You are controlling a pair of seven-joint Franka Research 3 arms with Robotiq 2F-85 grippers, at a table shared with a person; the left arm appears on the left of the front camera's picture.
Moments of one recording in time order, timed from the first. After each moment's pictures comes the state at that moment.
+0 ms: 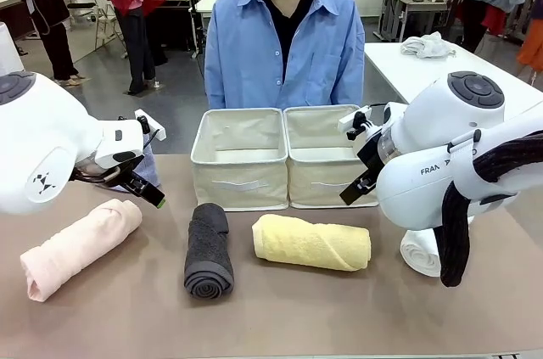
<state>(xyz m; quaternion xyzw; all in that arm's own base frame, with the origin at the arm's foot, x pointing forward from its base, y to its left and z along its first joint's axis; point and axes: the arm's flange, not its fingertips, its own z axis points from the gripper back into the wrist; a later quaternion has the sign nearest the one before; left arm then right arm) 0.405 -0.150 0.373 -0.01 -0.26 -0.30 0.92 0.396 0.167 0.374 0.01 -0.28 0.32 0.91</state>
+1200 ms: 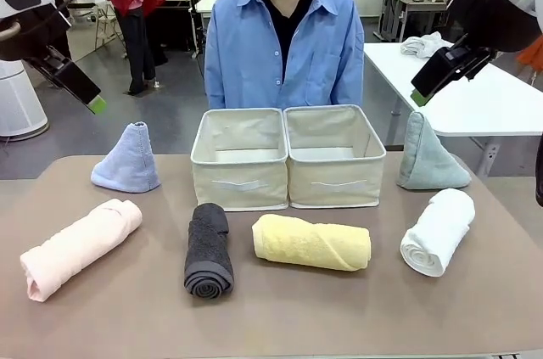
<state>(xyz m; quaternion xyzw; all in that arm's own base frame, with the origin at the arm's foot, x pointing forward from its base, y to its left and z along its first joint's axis) 0.324 -0.136 0.618 0.04 -0.27 -0.33 0.90 0.274 0.130 0.636 -0.05 -0.30 0.26 0.92</state>
